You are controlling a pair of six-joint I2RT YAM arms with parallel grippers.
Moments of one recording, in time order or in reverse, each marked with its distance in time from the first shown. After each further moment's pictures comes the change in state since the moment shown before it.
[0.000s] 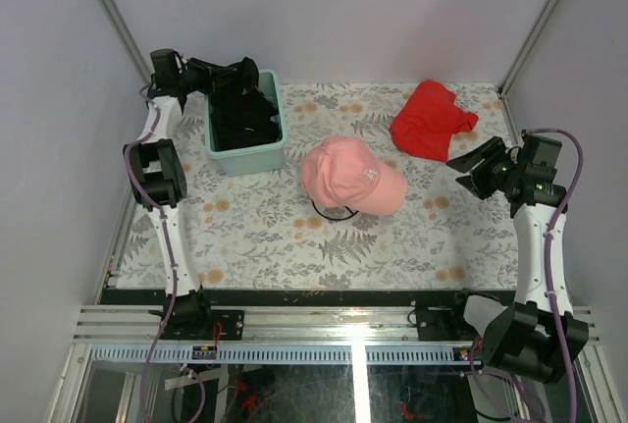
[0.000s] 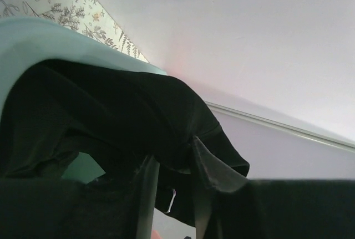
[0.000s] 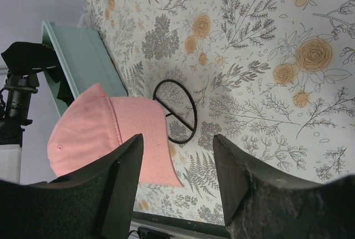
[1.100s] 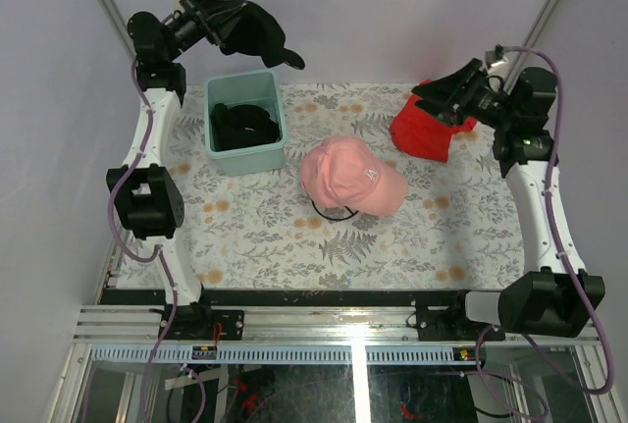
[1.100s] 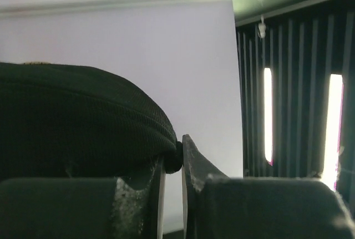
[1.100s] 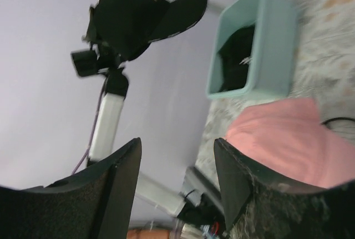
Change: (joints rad) left arm -0.103 -0.447 -0.195 0.617 0.150 -0.646; right arm 0.192 0.215 0.350 0.455 -0.381 0.297
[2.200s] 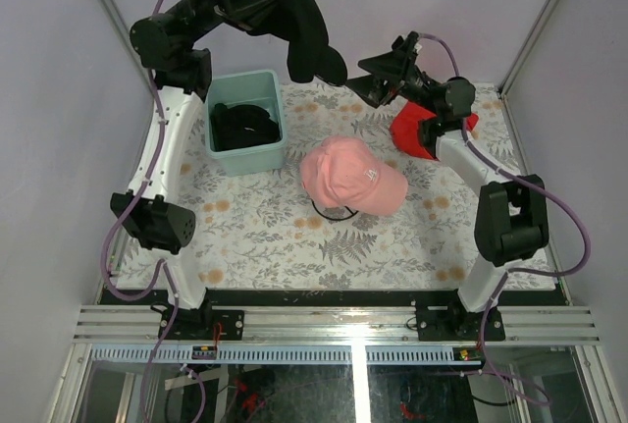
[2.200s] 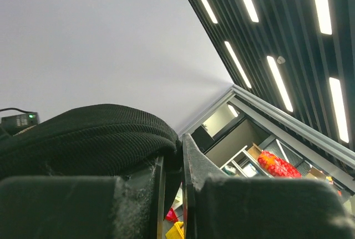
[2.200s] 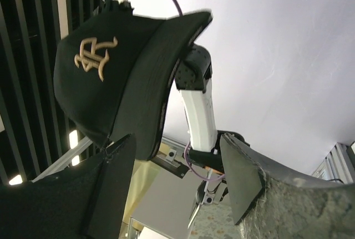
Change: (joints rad) left arm -0.270 -0.104 0.259 0.314 0.005 -0.106; right arm 0.358 0.460 0.010 1.320 -0.031 1.060
